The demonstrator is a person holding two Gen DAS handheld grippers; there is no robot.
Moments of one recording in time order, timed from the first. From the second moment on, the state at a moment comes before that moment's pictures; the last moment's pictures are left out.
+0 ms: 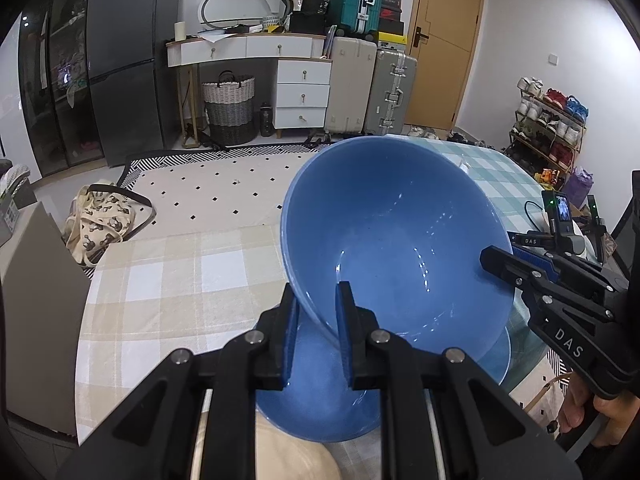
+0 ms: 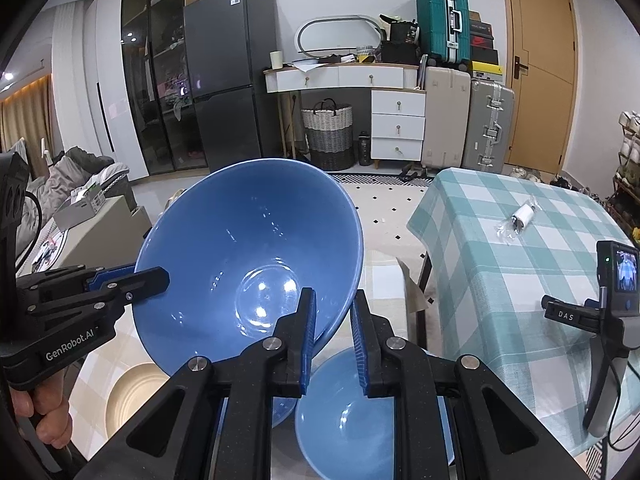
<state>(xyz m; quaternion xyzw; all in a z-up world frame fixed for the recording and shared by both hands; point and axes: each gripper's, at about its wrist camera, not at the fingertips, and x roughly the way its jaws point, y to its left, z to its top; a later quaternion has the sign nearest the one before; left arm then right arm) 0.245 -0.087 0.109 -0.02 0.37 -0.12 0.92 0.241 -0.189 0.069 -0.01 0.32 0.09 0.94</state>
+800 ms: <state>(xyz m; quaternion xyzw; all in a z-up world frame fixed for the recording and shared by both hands) 0.235 -0.060 0.077 0.00 0.39 -0.09 0.91 0.242 -0.157 0.035 -0.03 0.37 0.14 0.92</state>
